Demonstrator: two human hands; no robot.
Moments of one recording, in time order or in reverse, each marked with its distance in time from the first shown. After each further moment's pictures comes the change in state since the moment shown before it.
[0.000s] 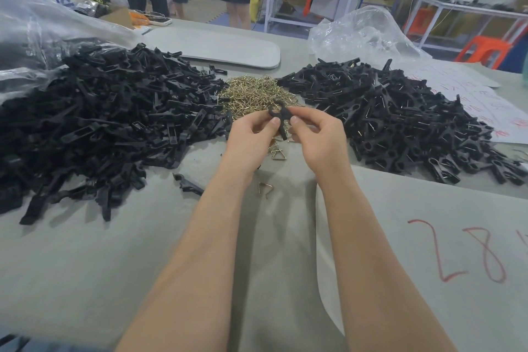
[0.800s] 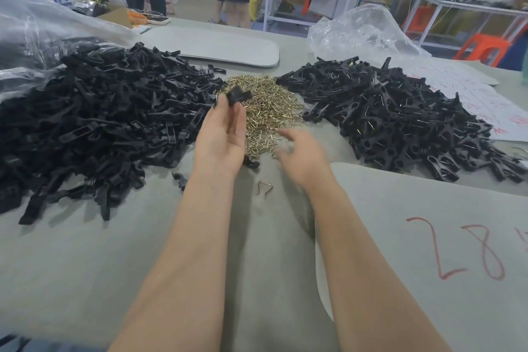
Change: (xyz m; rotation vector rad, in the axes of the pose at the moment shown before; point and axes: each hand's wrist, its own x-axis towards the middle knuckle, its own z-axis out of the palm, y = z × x) left_hand 0.002 0.014 -0.026 -1.105 0.289 -0.270; right_hand -0.002 0.025 0.010 -0.631 -0.264 0.025
